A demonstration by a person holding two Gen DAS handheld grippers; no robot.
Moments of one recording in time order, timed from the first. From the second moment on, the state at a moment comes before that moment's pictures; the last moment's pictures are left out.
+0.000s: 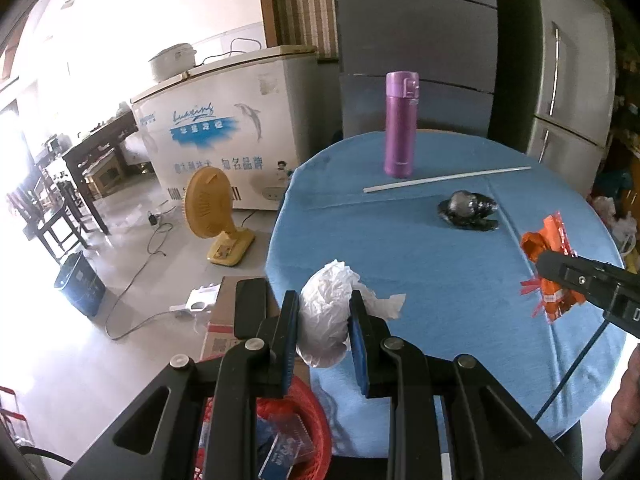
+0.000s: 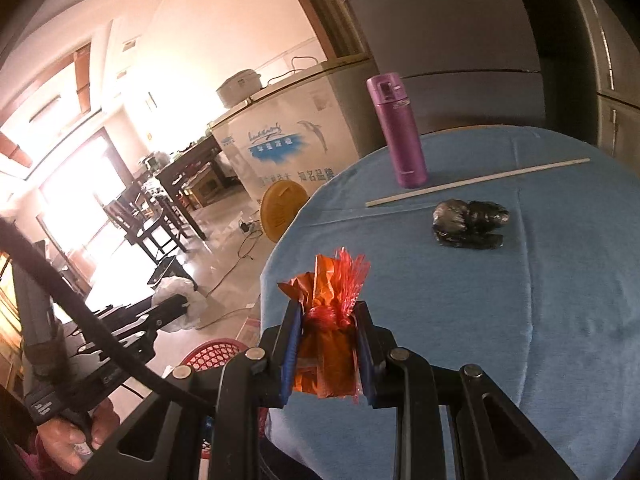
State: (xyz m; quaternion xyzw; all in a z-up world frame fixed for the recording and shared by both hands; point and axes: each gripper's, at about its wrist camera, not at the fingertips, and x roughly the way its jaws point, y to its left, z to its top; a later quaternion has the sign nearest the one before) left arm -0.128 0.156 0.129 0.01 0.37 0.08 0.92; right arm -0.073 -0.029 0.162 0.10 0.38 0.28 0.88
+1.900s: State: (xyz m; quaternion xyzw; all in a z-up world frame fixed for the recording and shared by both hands) left arm -0.153 0.229 0.064 0.00 0.45 0.19 0.87; right arm -0.088 0.100 0.125 0.01 0.43 0.41 0.81
